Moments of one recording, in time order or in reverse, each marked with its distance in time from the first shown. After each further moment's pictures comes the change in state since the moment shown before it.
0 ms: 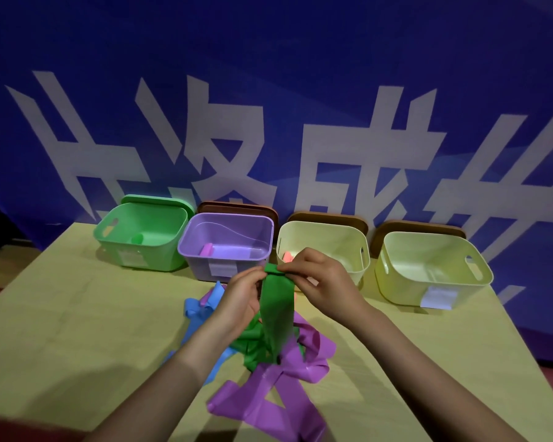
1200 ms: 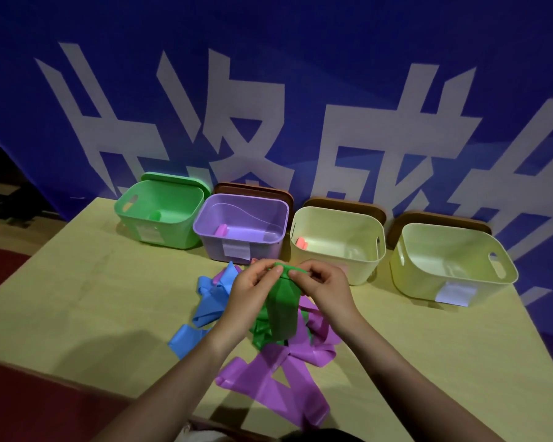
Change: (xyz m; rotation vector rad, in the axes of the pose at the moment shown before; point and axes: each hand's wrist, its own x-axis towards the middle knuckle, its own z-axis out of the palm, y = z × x) left_hand -0.019 -0.028 -0.016 0.358 0.114 0.261; right_hand -0.023 -0.020 0.035 0.678 0.092 0.652
